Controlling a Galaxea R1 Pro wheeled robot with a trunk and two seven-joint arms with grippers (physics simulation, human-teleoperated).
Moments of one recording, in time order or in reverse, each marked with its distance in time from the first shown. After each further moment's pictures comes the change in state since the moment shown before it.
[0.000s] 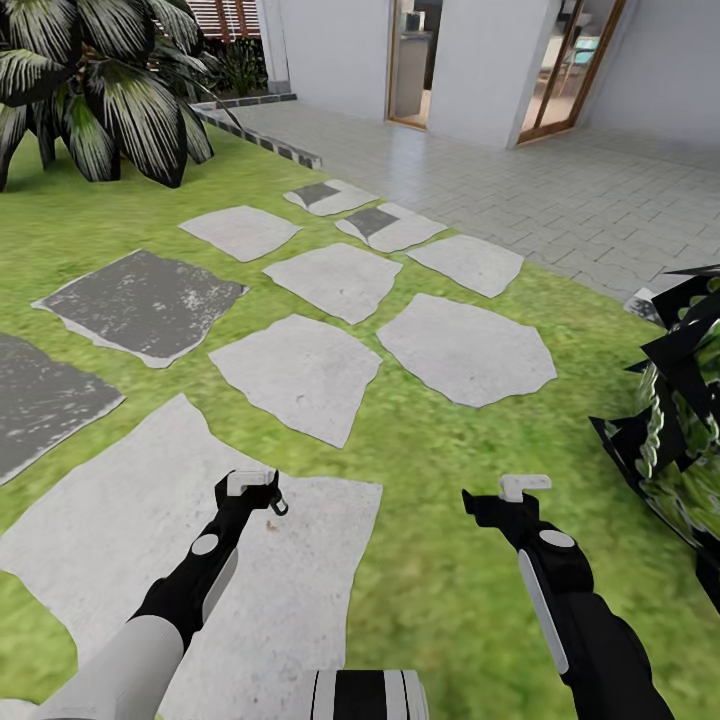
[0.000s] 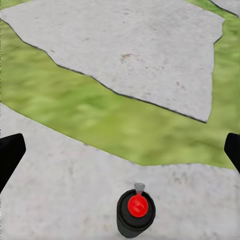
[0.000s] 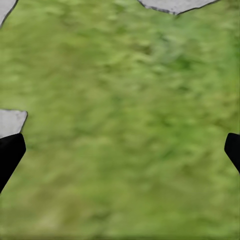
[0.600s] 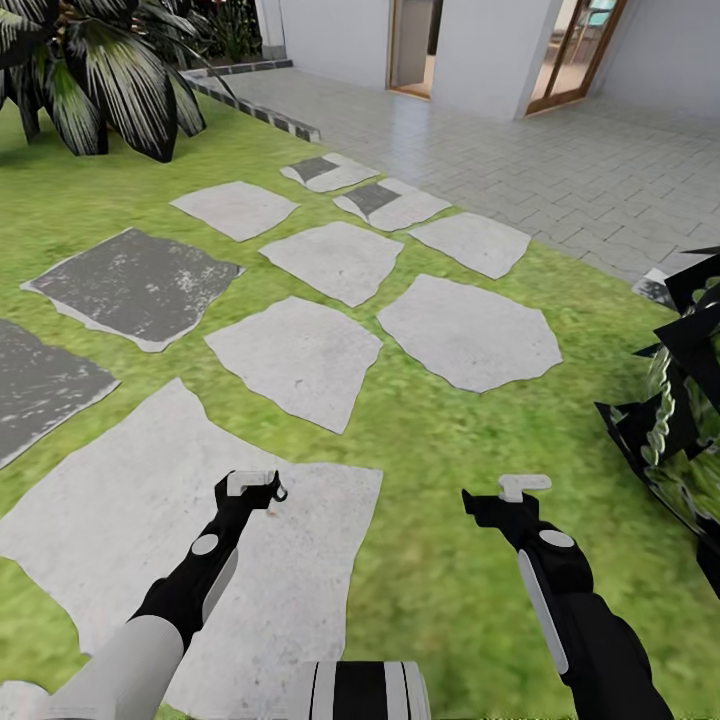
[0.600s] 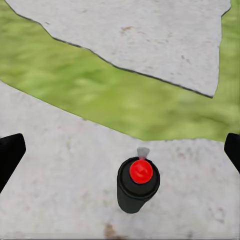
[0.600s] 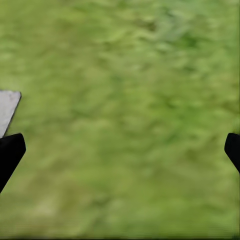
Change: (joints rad) left arm 0.000 0.000 0.000 0.002 0.000 0.000 0.001; right arm 0.000 0.000 0.001 0.000 0.000 0.000 0.000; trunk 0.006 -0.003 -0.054
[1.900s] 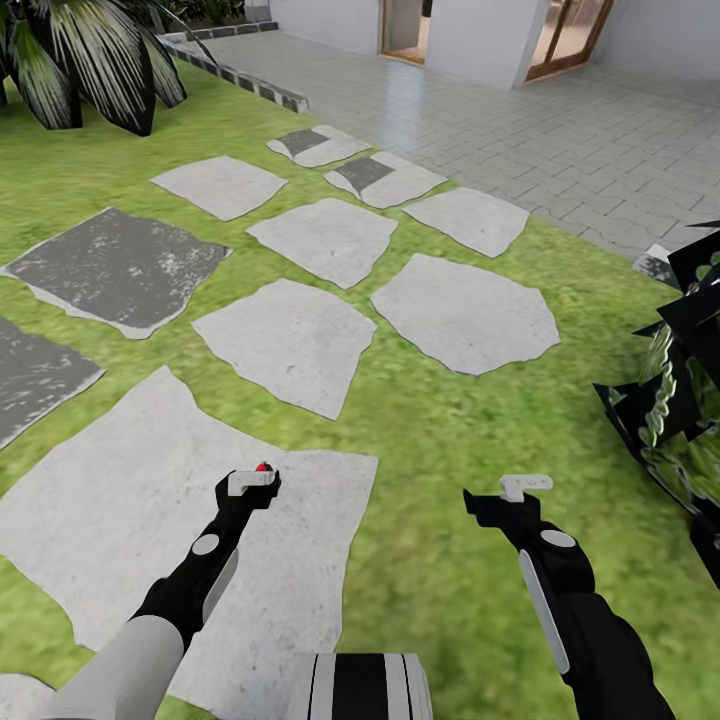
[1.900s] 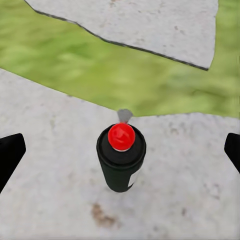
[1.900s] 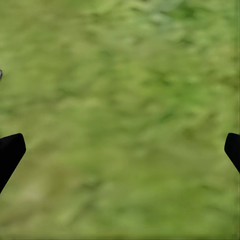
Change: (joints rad) left arm 0.000 0.000 -0.005 0.000 -0.004 0.000 0.000; right arm 0.000 -0.003 -0.004 0.000 0.000 0.000 0.000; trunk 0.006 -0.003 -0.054
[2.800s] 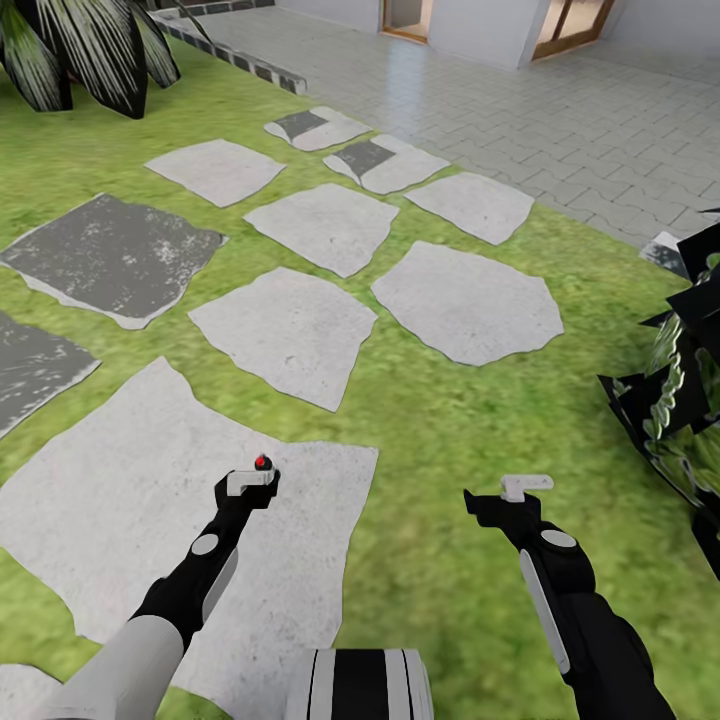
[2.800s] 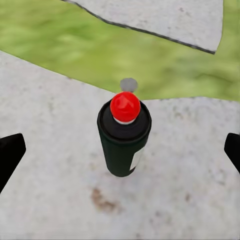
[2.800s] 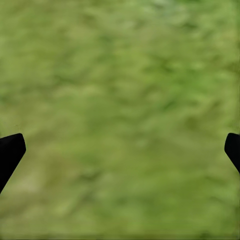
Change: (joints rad) left arm 0.000 0.000 0.005 -0.001 0.007 0.000 0.000; right arm 0.000 0.000 -0.002 0.000 0.000 0.000 0.001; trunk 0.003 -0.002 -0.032
